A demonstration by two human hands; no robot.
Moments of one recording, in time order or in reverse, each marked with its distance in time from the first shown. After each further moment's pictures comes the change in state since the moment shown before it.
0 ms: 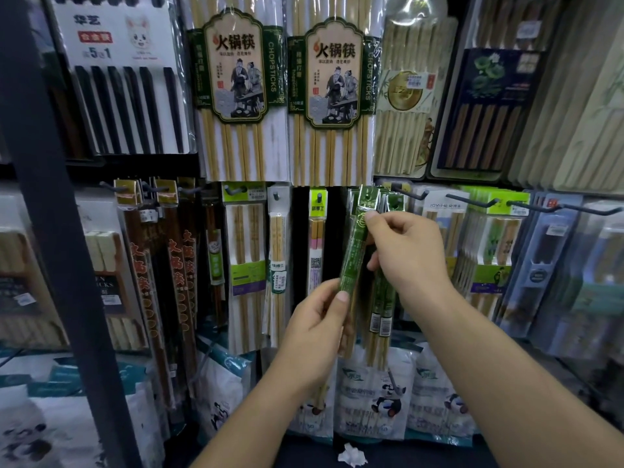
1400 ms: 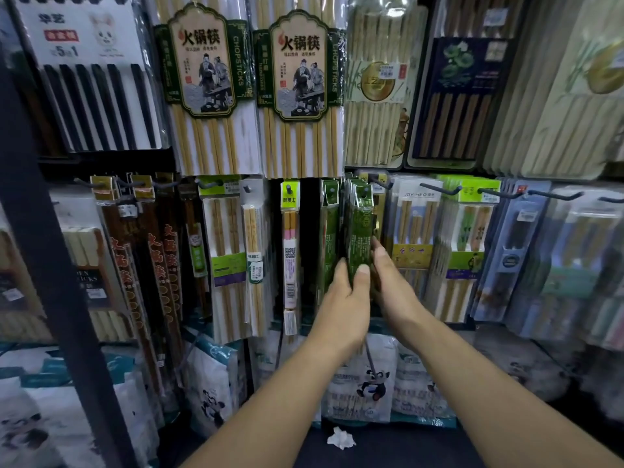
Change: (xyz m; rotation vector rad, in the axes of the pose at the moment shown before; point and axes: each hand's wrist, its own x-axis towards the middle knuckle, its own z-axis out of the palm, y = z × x) left_hand 0.029 0.002 0.074 0.243 -0.008 -0.246; right_hand -0.015 0.101 -0.026 0.312 -0.354 0.399
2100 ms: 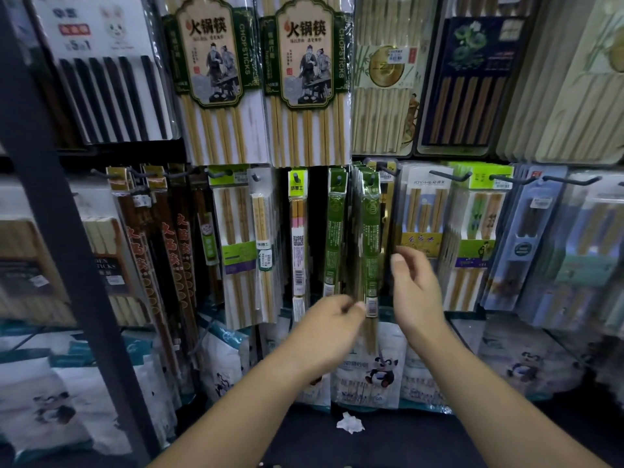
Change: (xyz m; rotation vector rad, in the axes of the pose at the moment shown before) left_hand -0.049 -0.005 -0.041 0.238 -0.151 -0.059; right_hand -0.031 0.008 0.000 -0.198 0.385 -0.250
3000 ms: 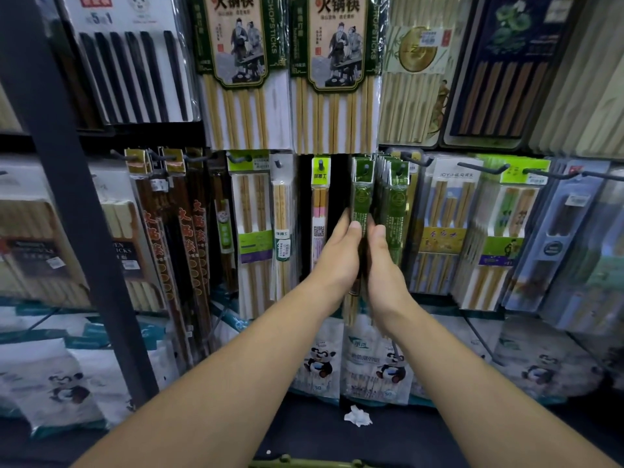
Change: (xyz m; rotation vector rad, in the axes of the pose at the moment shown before) left_hand 0.073 0.014 -0.019 -0.578 0.171 0.093; right_hand -0.007 -0.028 0.067 0.350 -0.389 0.244
